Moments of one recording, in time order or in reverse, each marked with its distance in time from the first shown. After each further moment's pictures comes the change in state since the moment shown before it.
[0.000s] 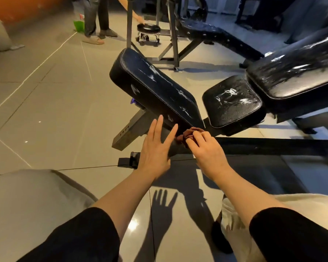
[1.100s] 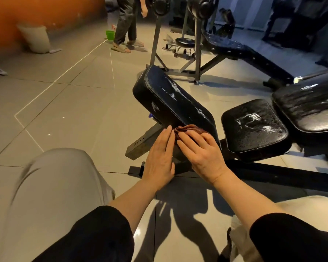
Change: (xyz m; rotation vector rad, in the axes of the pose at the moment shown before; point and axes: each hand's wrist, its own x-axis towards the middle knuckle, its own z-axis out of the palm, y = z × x) left_hand 0.011 -0.022 -0.002 -0.183 0.245 -0.052; right_hand 0.072 -0.008 -0.004 -0.044 0.263 -0.313
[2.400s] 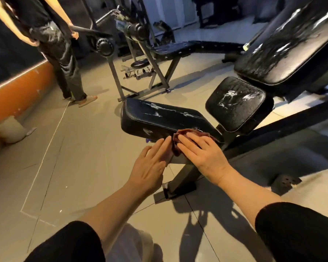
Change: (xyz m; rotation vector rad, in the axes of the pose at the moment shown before) left_hand 0.044 -0.046 -0.095 0.640 -0.345 0.679; right_hand 0.006 -0.053 0.004 -0.023 0.029 0.430
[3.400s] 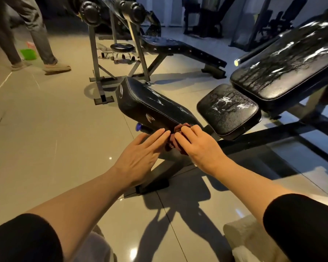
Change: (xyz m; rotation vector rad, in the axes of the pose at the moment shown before) left_hand 0.001 -0.029 0.031 0.025 0.081 0.155; right_hand 0.037 0.001 -0.028 -0.151 -0.260 -0.131
